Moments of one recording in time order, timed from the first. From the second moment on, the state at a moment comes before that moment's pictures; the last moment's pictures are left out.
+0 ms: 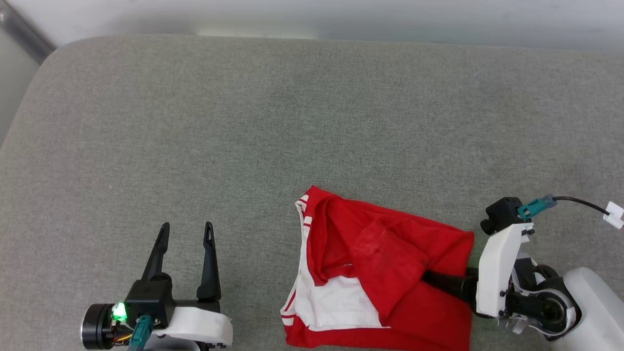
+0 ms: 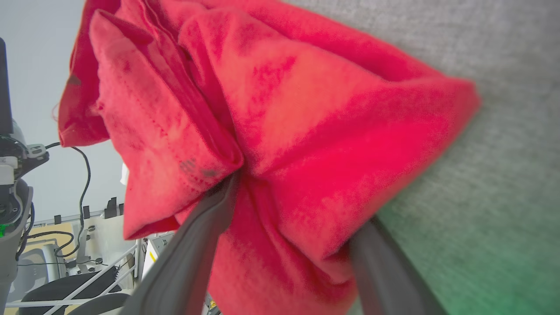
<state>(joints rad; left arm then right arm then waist) 0.01 0.05 -0.06 0.01 -0.05 0.07 -0.26 -0.34 -0.37 0.42 0.32 1.02 0.13 0.74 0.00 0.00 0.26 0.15</state>
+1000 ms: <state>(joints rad) 0.12 0.05 -0.01 -0.02 -0.07 0.11 -0.26 -0.54 -0.71 0.69 -0.04 0.93 0.13 0.67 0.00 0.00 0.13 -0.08</state>
